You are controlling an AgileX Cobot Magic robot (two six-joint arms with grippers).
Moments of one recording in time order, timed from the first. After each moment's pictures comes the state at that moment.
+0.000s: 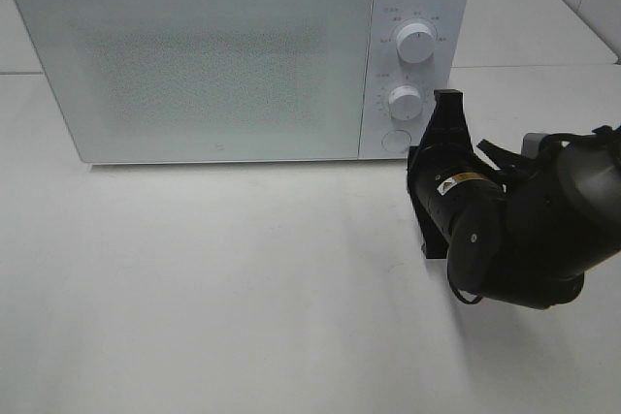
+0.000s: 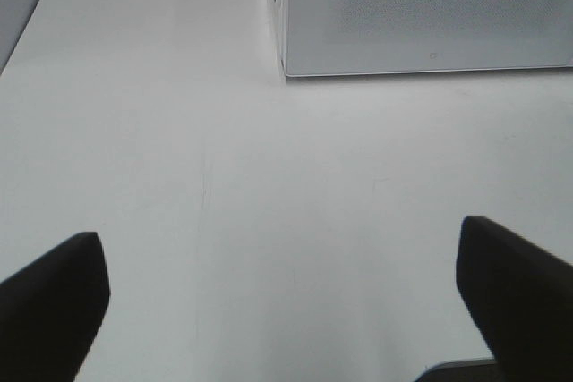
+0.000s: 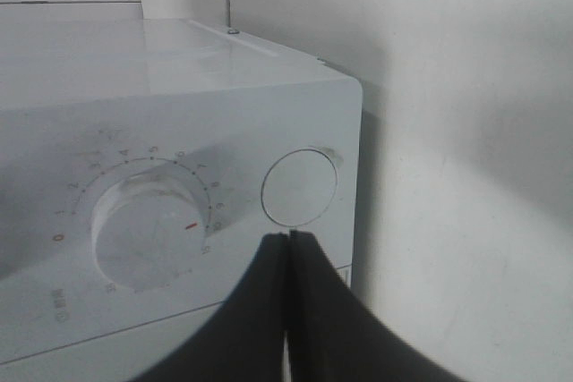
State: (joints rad) left arm -0.01 0.00 -0.52 -0.08 1.09 0.04; right arm 0.69 1.98 -0.63 0.89 -1.05 1.29
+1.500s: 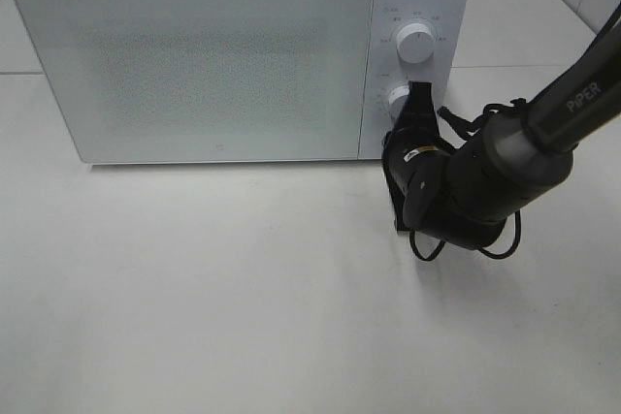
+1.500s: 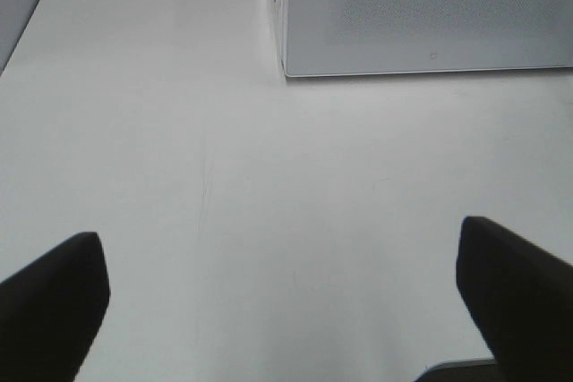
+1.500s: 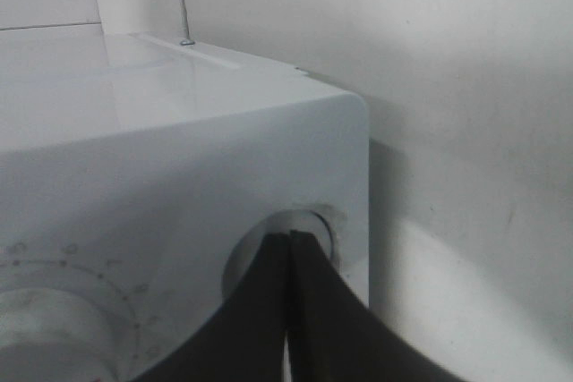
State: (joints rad) left arm -0.01 0.00 -0.52 -0.08 1.09 0.04; right arm 0.58 2.15 -0.89 0.89 -0.92 1.26
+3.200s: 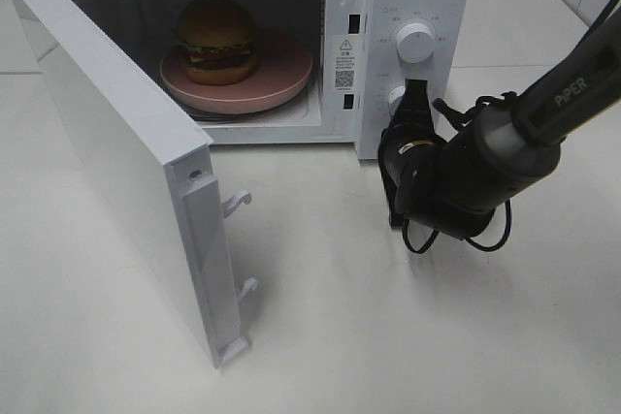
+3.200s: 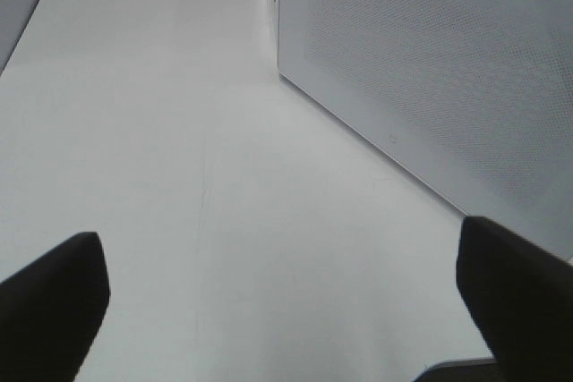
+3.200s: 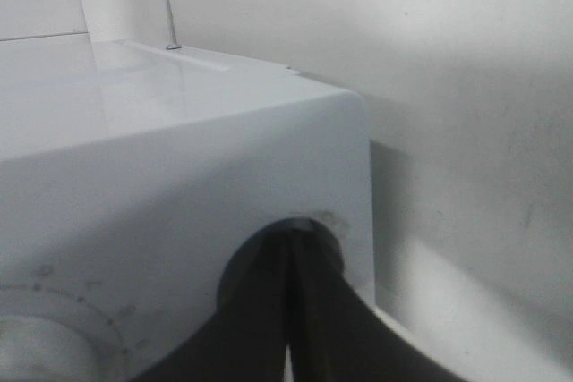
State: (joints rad) left arm -0.01 0.00 -0.52 -0.08 1.09 0.04; right arm 0.57 2.17 -0.94 0.92 -0.88 1.24
